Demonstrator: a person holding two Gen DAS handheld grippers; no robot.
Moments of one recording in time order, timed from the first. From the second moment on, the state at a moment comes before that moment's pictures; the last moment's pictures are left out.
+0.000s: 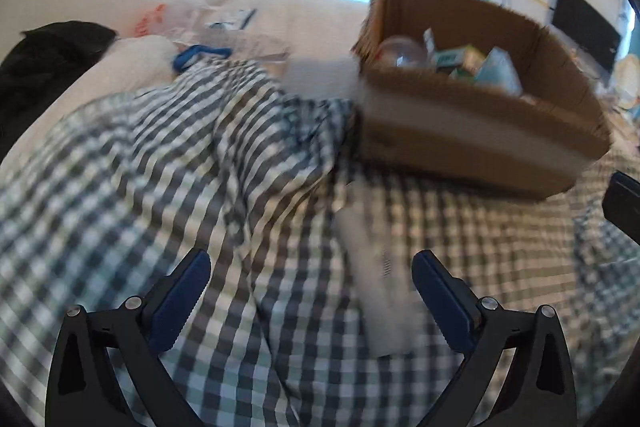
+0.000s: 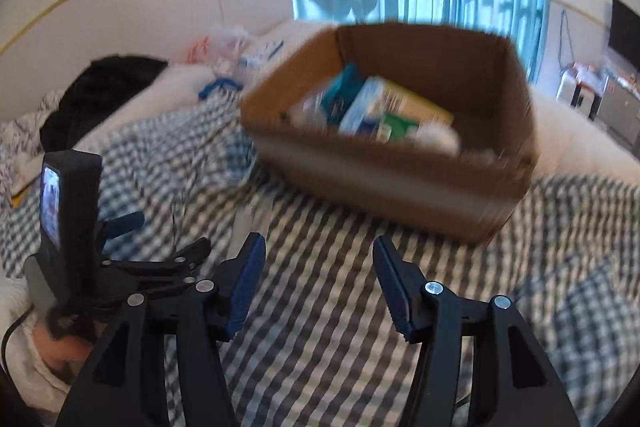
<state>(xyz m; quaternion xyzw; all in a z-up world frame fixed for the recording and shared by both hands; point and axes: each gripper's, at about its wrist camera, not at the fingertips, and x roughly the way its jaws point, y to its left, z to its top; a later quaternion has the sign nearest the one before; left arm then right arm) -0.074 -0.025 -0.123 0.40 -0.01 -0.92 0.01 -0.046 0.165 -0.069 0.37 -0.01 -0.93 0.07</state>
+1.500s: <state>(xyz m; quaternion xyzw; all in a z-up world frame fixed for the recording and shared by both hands) -0.098 -0.061 -0.160 0.48 0.06 -0.87 -0.04 -0.105 0.088 -0.177 0.48 0.01 -0.87 0.12</state>
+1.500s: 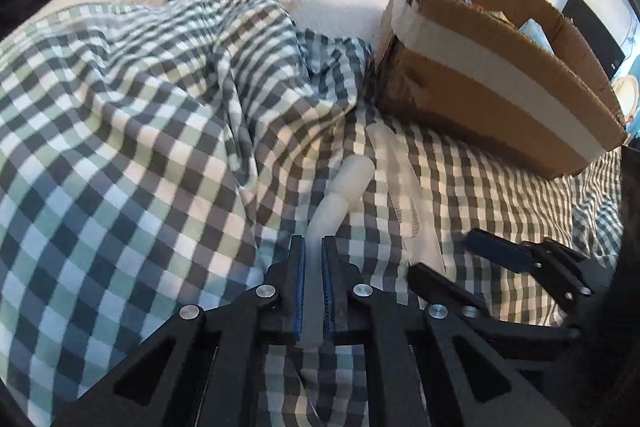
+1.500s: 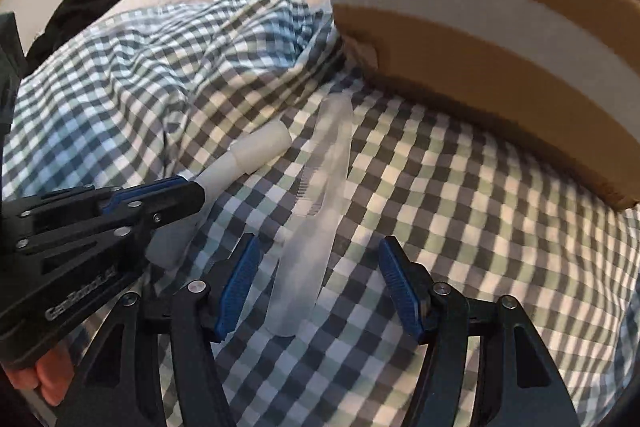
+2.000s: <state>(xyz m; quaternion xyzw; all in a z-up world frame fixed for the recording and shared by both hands) -0.097 -0.055 -0.166 0.49 0.06 -0.87 -0.06 -0.082 0.106 -0.173 0.49 0.06 -0.87 0.08</state>
